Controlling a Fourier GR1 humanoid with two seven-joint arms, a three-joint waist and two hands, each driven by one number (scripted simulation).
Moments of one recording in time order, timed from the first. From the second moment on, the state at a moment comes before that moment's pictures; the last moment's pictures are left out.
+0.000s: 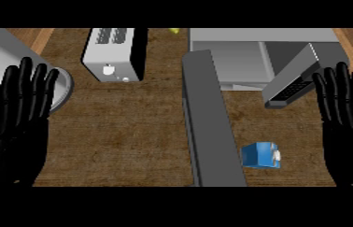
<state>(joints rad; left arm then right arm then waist) -0.03 0.06 -0.01 -2.10 0.01 -0.01 -0.02 0.00 -0.08 0.00 -2.10 -0.02 0.00 -0.04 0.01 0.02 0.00</state>
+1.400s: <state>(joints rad) 0.39 0.03 0.10 -2.30 0.14 -0.07 -0.01 0.39 -0.12 0.40 -2.41 0.15 -0.01 0.09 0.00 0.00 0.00</state>
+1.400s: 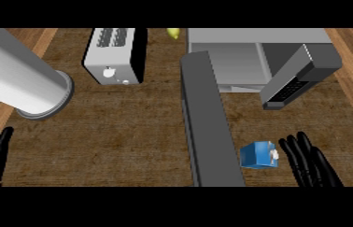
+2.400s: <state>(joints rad) 0.55 0.02 0.21 -2.38 0.26 -0.20 -0.04 0.41 -0.12 0.18 -1.97 0.07 -0.02 -0.24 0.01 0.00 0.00</state>
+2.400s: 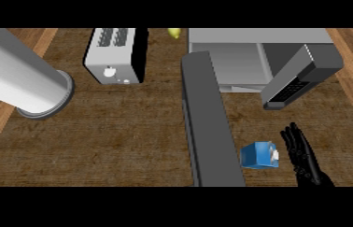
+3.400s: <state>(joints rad) 0.60 0.01 0.28 -2.37 0.30 -0.28 -0.06 0.23 -0.15 0.00 -1.38 0.06 0.08 -0.62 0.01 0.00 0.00</state>
